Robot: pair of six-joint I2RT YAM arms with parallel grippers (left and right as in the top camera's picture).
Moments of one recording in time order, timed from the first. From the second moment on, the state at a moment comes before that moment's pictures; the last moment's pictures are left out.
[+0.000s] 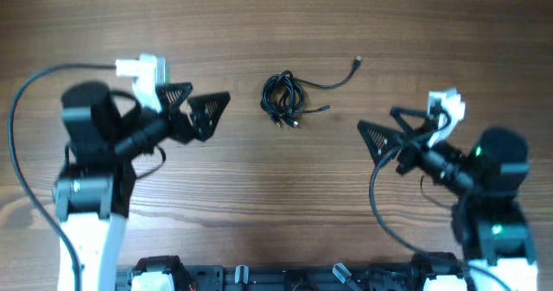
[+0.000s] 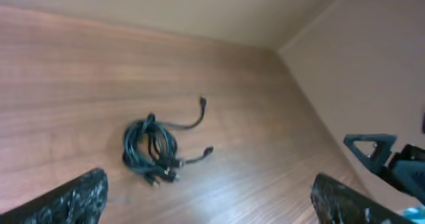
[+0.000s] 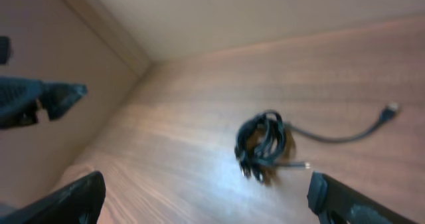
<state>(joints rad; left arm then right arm) 0.05 1.02 1.01 -0.52 0.75 -0.24 0.01 0.76 0.75 -0.38 -0.70 0.30</state>
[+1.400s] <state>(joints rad) -0.31 1.97 1.25 -0.26 0.28 -0.42 0.01 1.25 1.24 -0.81 -0.45 0.13</state>
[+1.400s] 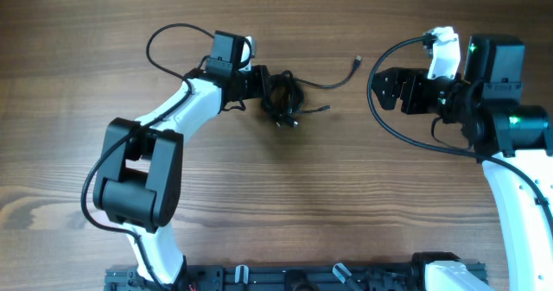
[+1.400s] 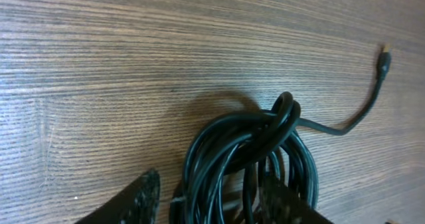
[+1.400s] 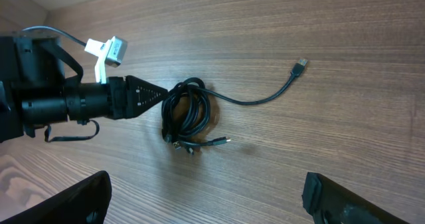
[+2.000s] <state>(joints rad) -0.33 2.04 1.25 -0.29 0.26 -0.43 0.01 1.25 1.24 -0.81 -0.45 0.15</state>
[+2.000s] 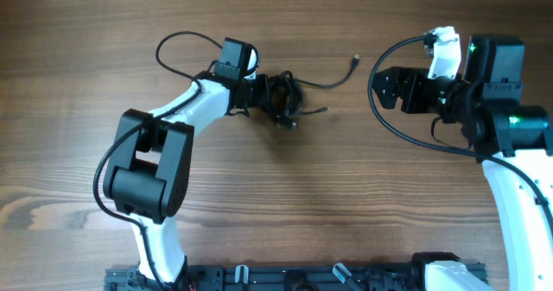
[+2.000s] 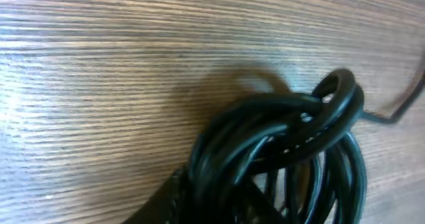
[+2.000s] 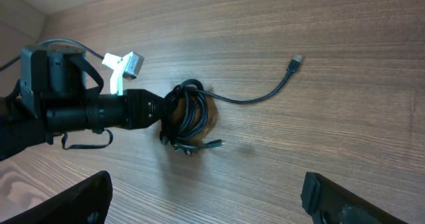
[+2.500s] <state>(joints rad) -0.28 1.74 1.25 -0.27 0.25 -1.33 0.05 1.25 1.24 -0.75 -0.45 0.29</state>
